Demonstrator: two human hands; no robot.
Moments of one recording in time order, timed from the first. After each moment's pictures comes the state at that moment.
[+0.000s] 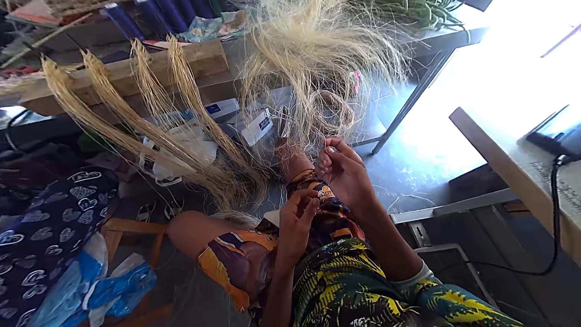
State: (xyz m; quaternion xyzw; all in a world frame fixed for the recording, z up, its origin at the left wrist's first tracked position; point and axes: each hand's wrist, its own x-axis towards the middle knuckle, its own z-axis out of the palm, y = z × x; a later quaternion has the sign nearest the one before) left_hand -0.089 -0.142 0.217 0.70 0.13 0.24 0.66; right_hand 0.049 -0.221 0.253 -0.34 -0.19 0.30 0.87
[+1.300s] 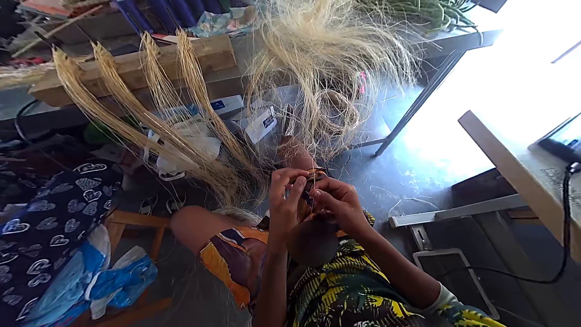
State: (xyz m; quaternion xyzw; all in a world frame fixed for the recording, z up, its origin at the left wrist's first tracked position) left_hand -0.072 -0.110 0.234 0.73 0.16 0.31 0.59; right_hand 0.012 -0.236 0.211 -0.48 -0.34 0.24 0.77
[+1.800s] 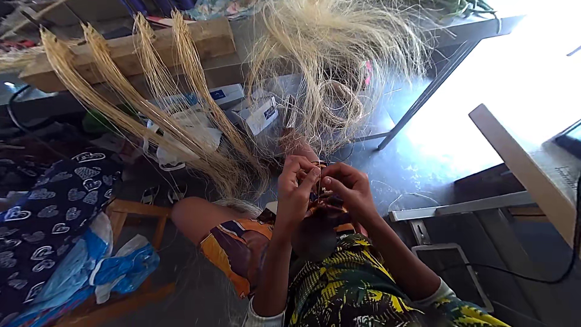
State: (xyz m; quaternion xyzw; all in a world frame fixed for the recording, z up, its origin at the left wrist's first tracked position) left_hand -0.057 -0.122 0.249 0.67 0.14 0.28 0.67; right_hand 0.032 -0.241 0.205 -0.55 -0.34 0.17 0.74
